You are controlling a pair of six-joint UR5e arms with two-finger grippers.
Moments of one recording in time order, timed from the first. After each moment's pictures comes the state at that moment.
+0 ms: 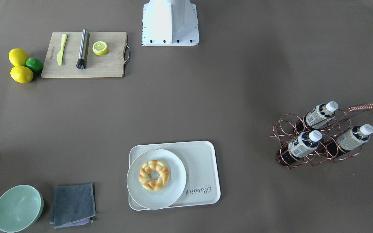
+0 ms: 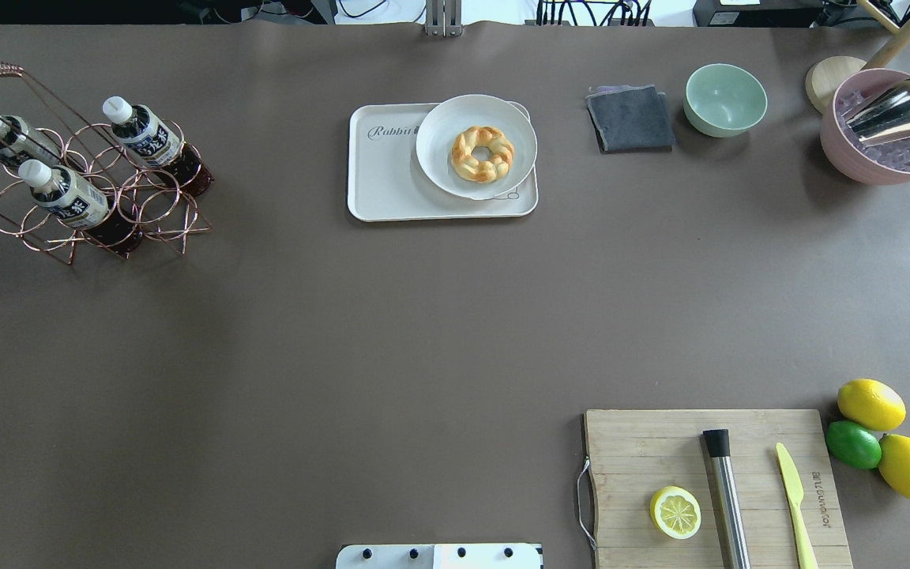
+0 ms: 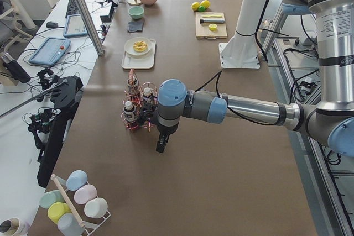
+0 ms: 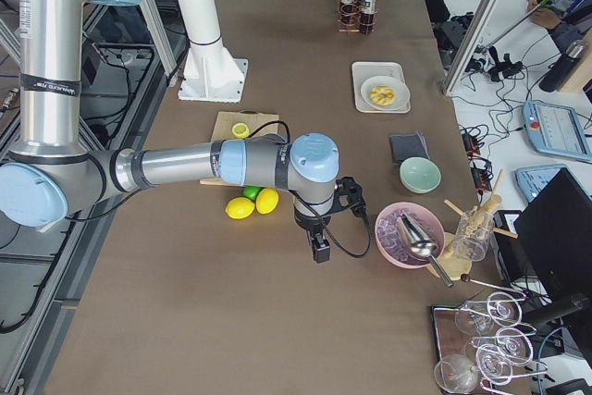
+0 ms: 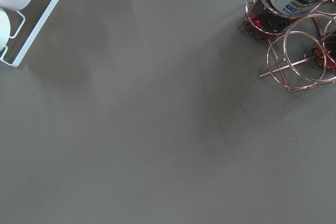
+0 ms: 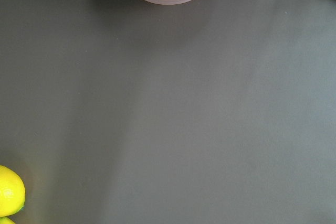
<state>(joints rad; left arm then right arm) -1.57 -1.39 -1.90 -1.63 -2.35 0.09 1.66 -1.68 1.86 -1.78 2.30 -0.44</state>
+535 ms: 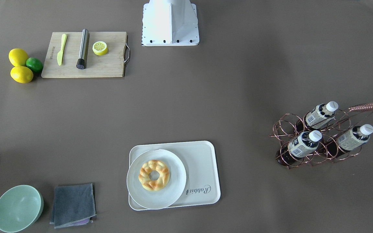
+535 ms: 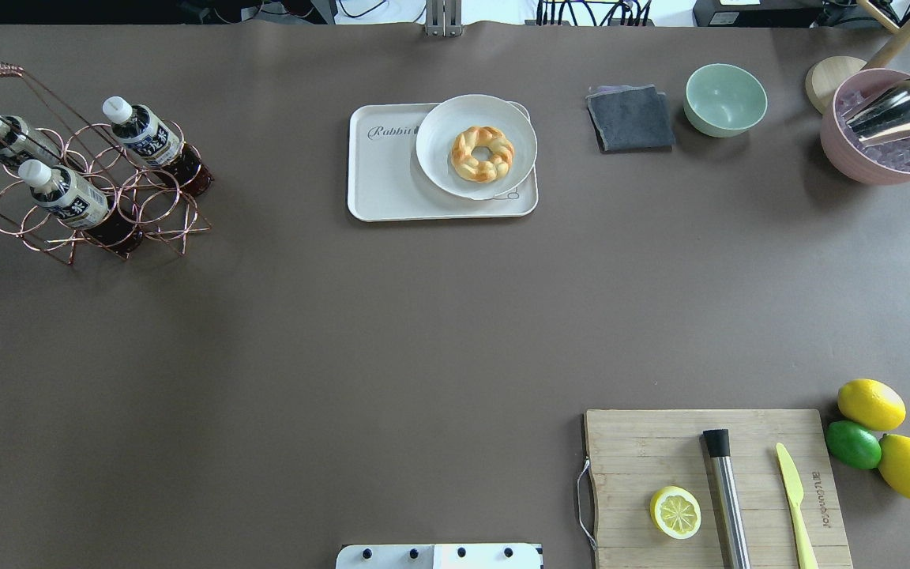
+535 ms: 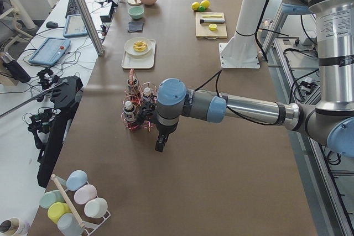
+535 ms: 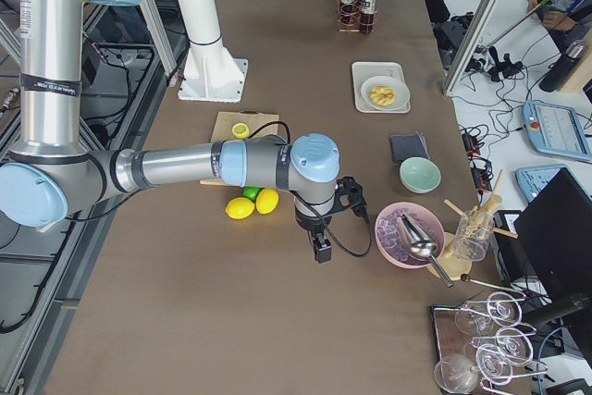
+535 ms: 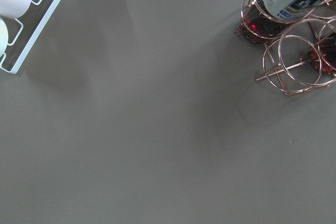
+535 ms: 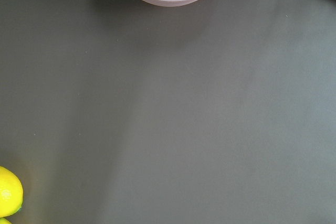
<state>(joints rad) -1.57 -1.40 -1.90 -1.63 -2.35 0.10 1.65 -1.68 1.86 -1.77 2.30 -0.44</state>
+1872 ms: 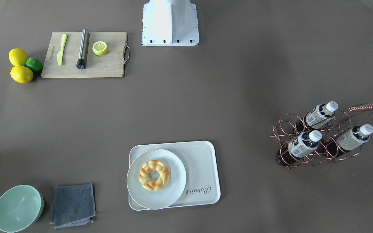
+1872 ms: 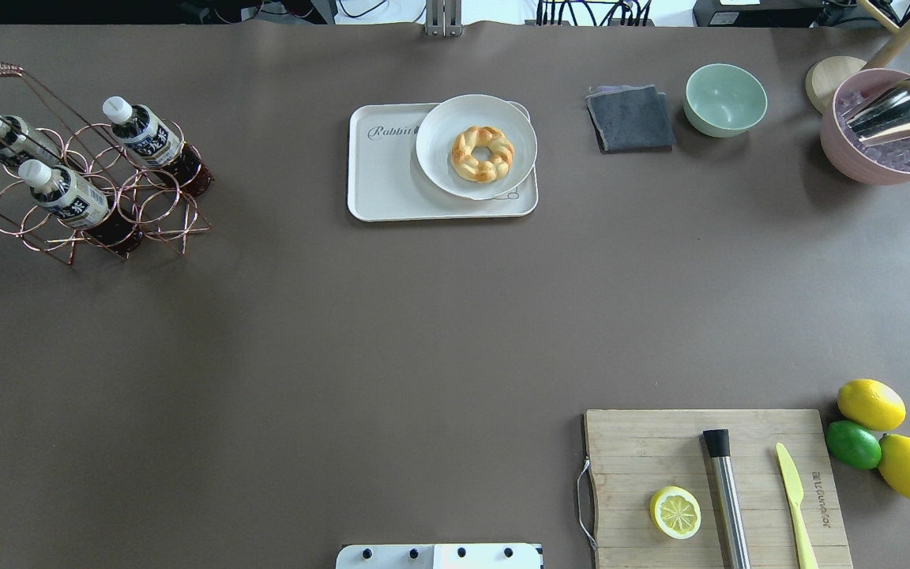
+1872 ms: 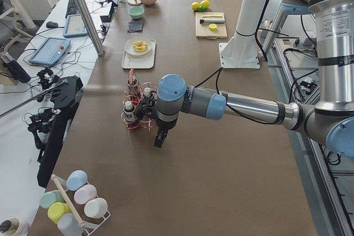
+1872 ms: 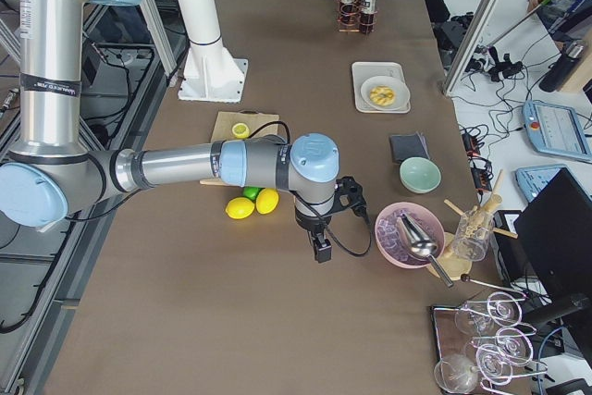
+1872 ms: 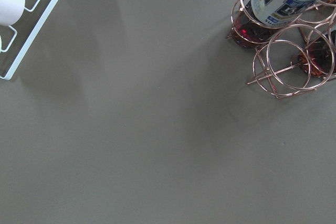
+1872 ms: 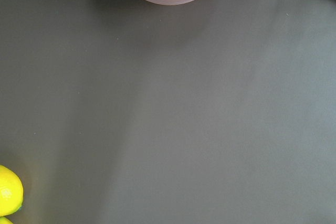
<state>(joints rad) -1.56 -1.40 -1.92 -1.63 -2.36 0.09 1.65 -1.69 1.86 -1.77 2.30 -0.44</state>
